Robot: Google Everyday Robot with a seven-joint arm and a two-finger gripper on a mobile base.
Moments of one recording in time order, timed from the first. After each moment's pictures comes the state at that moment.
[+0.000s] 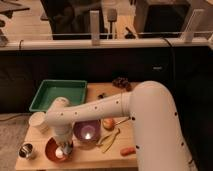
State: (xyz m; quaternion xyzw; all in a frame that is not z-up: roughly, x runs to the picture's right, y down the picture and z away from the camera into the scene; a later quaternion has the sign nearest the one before) arm -0.217 0.278 0.760 -0.24 -0.35 -0.69 0.59
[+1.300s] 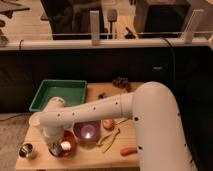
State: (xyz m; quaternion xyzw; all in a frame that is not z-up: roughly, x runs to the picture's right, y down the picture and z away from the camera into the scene) arm -0.272 0.283 0.725 -0.15 -0.41 -0.70 0.56
